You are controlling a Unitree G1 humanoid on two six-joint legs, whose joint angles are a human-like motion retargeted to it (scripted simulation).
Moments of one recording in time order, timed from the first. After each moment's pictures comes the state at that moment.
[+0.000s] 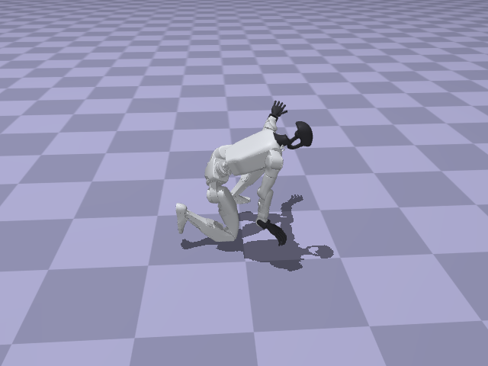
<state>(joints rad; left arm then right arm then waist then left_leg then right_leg) -0.90 1.48 -0.48 1.53 -0.32 -0.05 0.85 -0.85 -0.27 0.54 1.22 -0.21 0.26 -1.30 -0.25 -0.51 0.52 -1.57 0.33 0.56 1.98 -0.54 -0.26 -0.87 -0.50 0.33 2.47 -0.72 0.15</state>
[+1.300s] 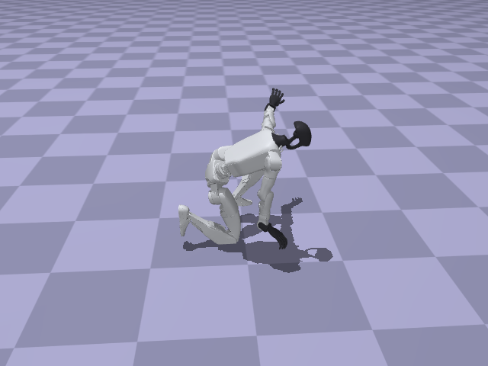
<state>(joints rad) -0.79 1.57 -0.59 1.63 -0.38 -0.04 0.80 -0.84 -0.33 0.44 1.26 -0.30 0.34 -1.25 -0.28 -0.48 0.52 -1.57 0.28 0.61 1.98 -0.48 -0.26 -0.85 -0.60 0.34 2.48 -0.70 0.13</state>
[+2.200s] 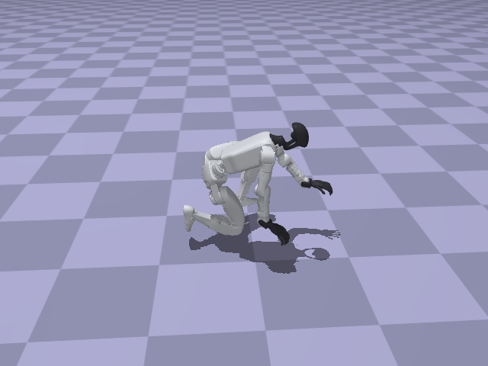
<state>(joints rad) -1.65 0.76 -1.09 1.05 0.39 0.04 0.81 -1.03 -0.26 0.83 1.22 -0.04 0.14 -1.21 -0.70 -0.52 0.52 -1.57 0.25 0.69 1.84 -0.35 -0.26 -0.78 -0.39 0.13 2.53 -0.69 0.26</state>
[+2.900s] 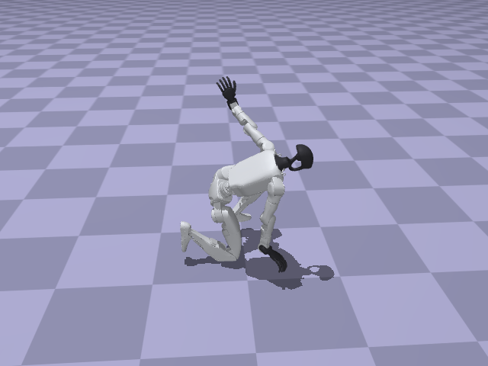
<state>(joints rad) 0.62 1.08 0.96 1.55 -0.90 -0.13 0.98 -0.73 -0.51 0.45 1.28 -0.16 0.30 -1.27 -0.12 -0.29 0.52 -1.57 0.33 0.58 2.03 -0.61 -0.14 -0.84 -0.60 0.25 2.46 -0.71 0.11</state>
